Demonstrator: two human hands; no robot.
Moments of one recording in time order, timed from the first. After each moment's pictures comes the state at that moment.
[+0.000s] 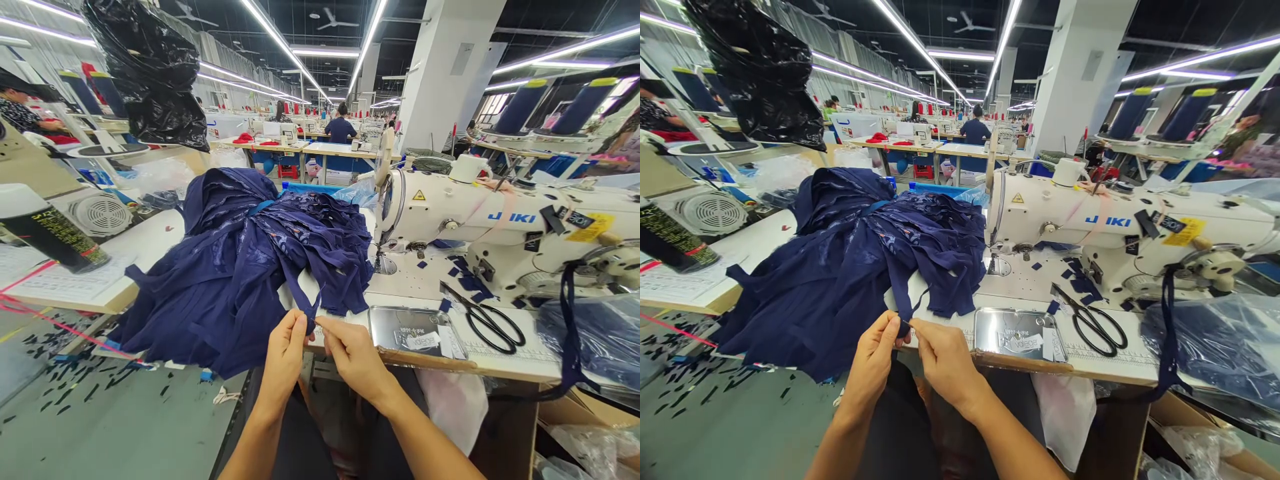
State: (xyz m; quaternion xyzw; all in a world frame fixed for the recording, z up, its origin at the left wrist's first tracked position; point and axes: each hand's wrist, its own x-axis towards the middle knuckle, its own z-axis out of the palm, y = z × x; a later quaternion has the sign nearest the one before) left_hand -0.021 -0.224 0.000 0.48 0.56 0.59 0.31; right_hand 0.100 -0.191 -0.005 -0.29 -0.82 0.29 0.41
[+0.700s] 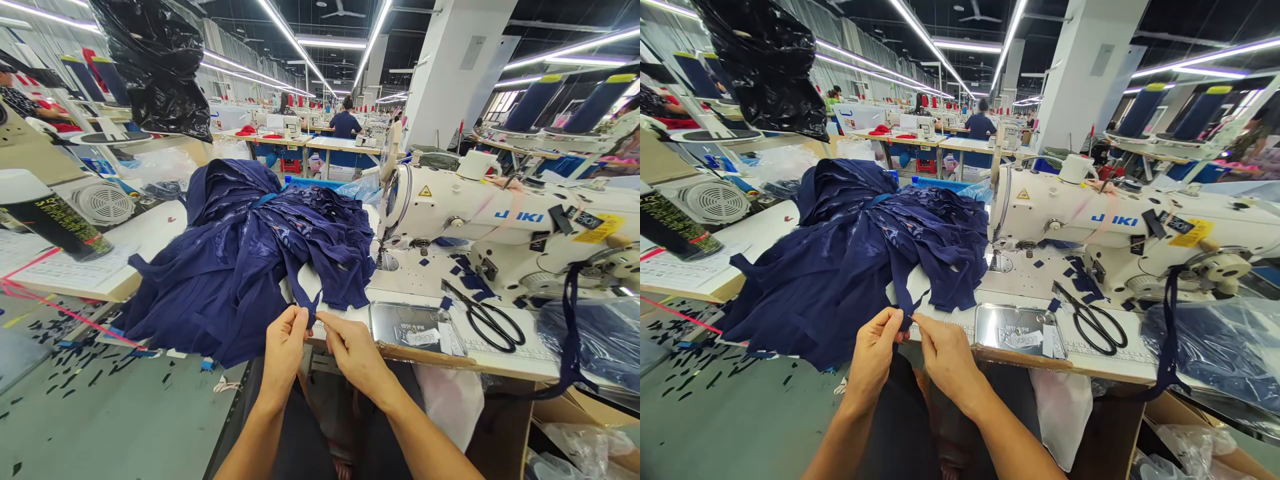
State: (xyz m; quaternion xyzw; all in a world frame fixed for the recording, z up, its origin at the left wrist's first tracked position) left_hand -0.020 -0.222 -0.010 0.41 0.59 0.62 0.32; right_hand 0.101 -0.195 -0.005 -0.34 -0.82 0.30 0.36
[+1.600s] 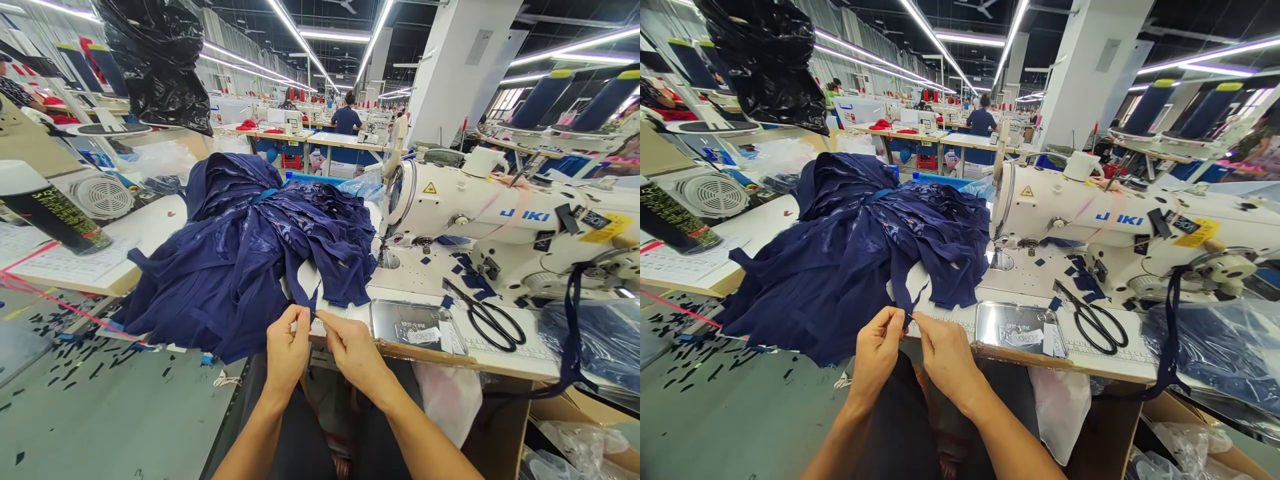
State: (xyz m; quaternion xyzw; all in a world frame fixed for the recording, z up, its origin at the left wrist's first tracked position) left_hand -0.020 -0.227 -0.011 0.49 0.64 0.56 0.20; right_hand 0.099 -0.195 -0.007 -0.34 -0.83 0.28 0.34
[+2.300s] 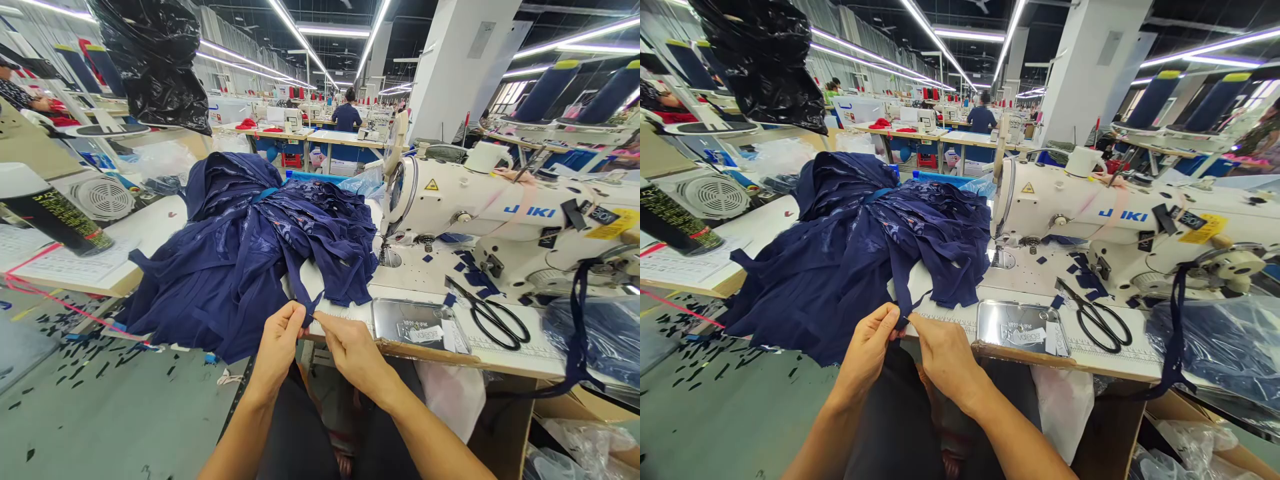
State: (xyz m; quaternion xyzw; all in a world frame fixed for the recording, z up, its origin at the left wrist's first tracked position) left_hand -0.035 -0.223 -0.011 0.46 0.55 0.59 0.37; right_hand 0.099 -0.194 -0.011 -0.31 -0.85 0.25 0.33
